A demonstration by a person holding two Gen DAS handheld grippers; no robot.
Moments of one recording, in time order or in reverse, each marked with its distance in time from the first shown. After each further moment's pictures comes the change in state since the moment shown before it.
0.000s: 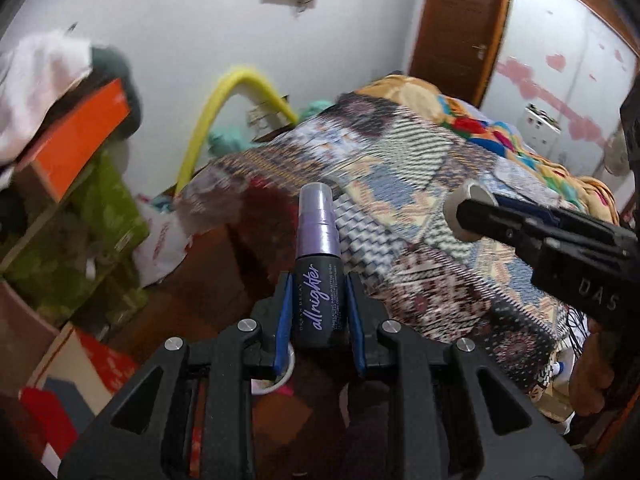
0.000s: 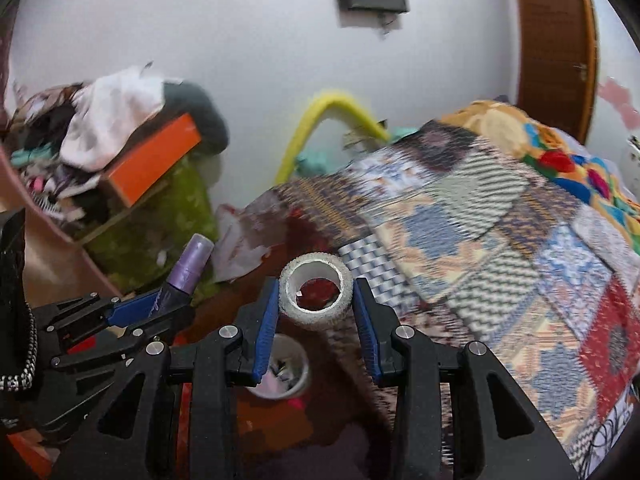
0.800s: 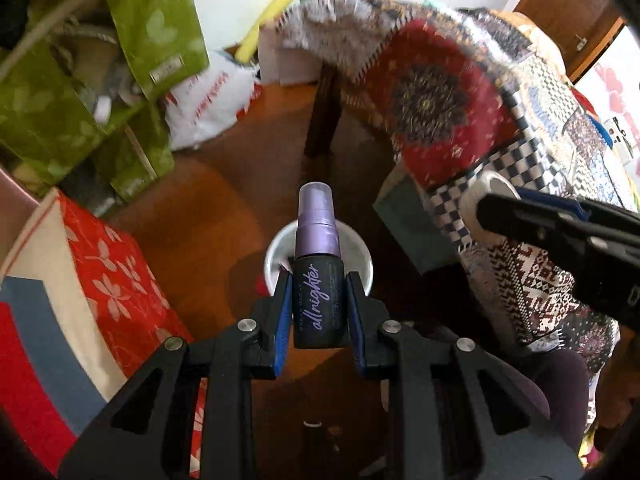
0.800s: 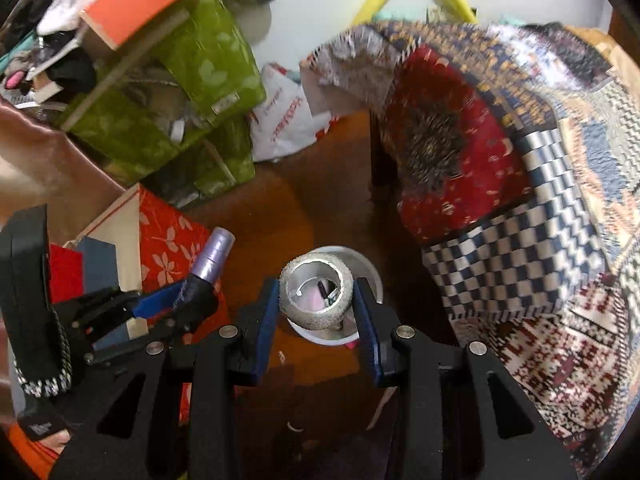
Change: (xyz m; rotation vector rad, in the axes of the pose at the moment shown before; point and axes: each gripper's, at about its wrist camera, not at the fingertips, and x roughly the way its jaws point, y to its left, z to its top) left arm 0.157 0.158 -0.103 -0.275 0.361 0.080; right arm 0.214 0.095 -0.052 -0.105 0.462 0.137
